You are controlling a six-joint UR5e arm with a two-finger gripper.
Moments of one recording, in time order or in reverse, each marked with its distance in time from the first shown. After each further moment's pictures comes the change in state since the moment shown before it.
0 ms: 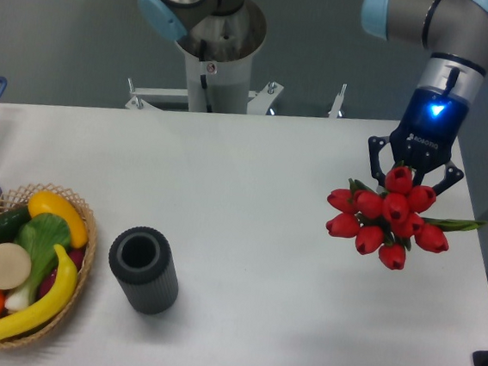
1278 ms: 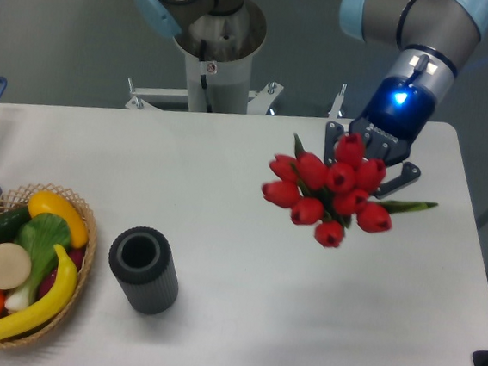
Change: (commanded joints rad) arm -0.103 0.025 0.011 0.023 -0.340 -0.009
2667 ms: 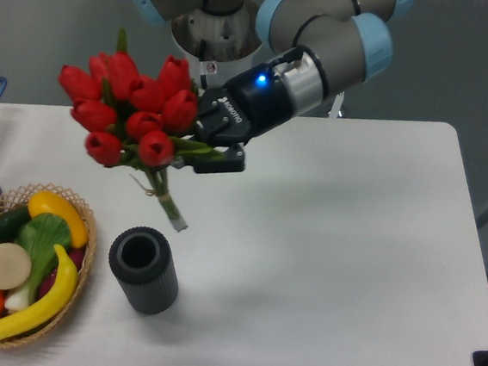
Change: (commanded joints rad) arm -0.287 0.003 -0.046 0.003 -0.281 0.009
